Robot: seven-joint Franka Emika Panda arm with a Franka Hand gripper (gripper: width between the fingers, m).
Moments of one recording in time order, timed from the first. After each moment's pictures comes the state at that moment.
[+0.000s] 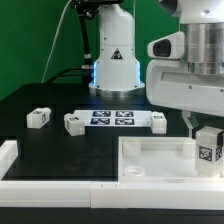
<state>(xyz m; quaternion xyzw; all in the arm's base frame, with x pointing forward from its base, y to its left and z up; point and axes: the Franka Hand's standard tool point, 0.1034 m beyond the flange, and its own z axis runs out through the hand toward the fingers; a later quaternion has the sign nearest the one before) 0.631 0.117 0.079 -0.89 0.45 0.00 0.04</state>
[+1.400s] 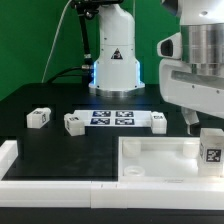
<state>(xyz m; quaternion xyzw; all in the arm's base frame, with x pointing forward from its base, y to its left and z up) 0.632 0.125 0.079 -0.90 0.44 0.01 0.05</state>
